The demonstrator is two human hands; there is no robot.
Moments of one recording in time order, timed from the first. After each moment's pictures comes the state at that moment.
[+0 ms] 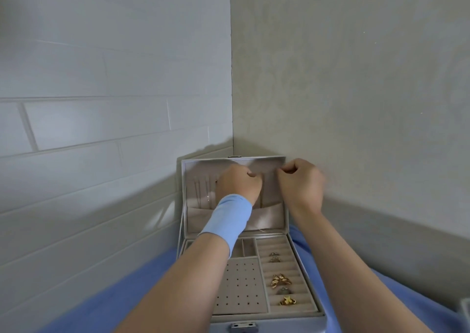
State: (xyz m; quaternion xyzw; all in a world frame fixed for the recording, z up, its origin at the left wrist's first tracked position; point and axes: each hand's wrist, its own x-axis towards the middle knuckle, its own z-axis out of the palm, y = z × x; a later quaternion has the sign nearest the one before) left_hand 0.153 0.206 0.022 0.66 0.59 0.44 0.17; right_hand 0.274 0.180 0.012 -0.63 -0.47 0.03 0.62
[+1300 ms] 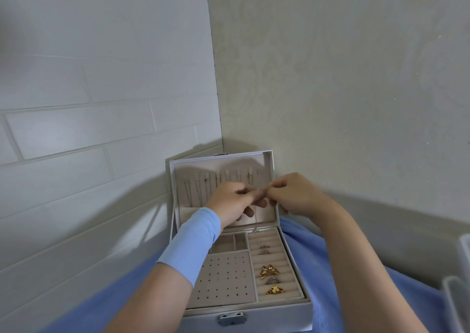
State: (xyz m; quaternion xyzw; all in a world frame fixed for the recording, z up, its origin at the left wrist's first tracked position) left_hand 0.133 0.150 0.021 0.73 0.46 0.34 0.39; right_hand 0.298 0.128 0.024 -0.62 -0.62 0.27 0.40
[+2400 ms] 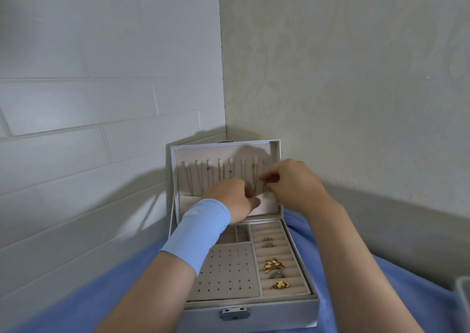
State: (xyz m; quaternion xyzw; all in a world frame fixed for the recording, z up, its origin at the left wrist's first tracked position) left_hand 0.128 0.171 0.011 0.82 0.55 0.13 0.11; right_hand 0.287 0.156 0.012 -0.66 -0.67 0.07 0.33
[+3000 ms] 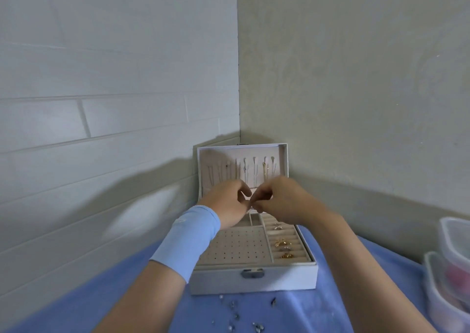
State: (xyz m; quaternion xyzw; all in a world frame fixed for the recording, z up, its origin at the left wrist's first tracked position) left_hand 0.071 0.104 0.023 0.81 0.51 0.23 0.18; right_hand 0.236 0.082 0.024 -0.59 -0.73 0.16 0.29
